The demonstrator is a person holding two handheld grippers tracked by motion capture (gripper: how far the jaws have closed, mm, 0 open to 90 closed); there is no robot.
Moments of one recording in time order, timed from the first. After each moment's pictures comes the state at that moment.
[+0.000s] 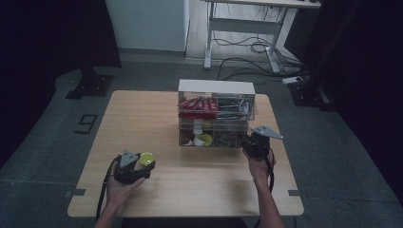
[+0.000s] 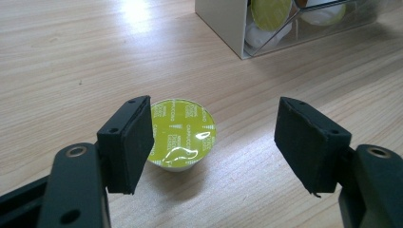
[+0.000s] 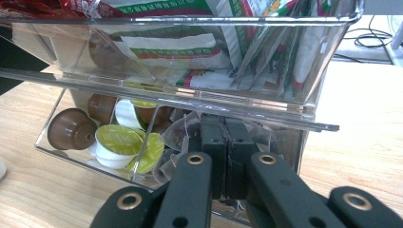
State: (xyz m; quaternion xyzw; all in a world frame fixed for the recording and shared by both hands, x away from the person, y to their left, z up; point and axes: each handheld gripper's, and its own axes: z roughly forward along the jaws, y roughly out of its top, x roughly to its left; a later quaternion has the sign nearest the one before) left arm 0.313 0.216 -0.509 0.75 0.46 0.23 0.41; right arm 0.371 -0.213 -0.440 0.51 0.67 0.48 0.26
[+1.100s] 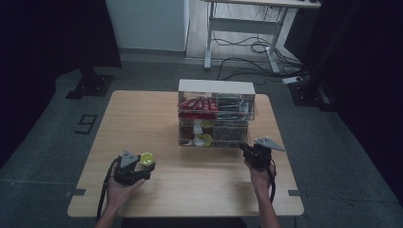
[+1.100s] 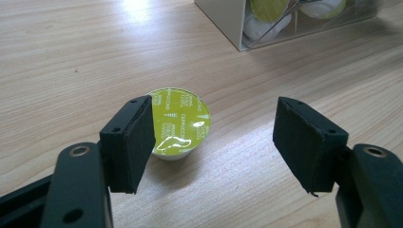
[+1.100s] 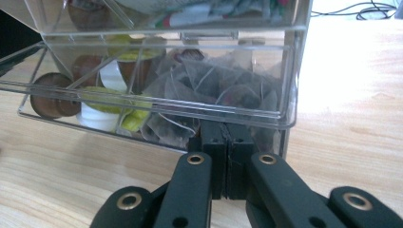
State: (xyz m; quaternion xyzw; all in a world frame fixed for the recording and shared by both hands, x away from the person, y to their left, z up) left arm 0.309 0.214 -0.508 0.75 0.47 0.21 0.41; right arm 0.356 -0.226 -0.479 0.53 0.66 0.47 0.24
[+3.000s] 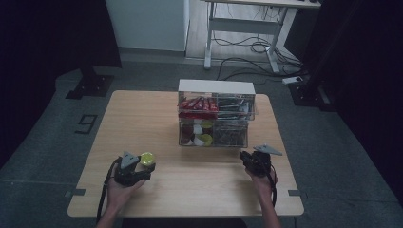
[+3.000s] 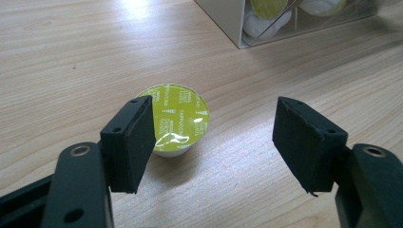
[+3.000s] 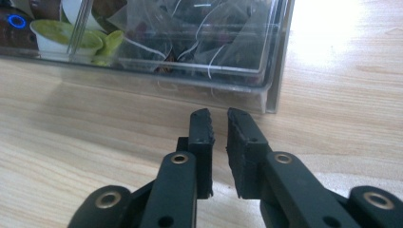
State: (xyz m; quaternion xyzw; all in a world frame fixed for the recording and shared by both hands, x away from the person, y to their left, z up) left arm 0.308 0.213 -0.510 0.75 0.47 0.21 0.40; right arm 0.354 -0.238 -0.515 0.55 0.69 0.43 0.20
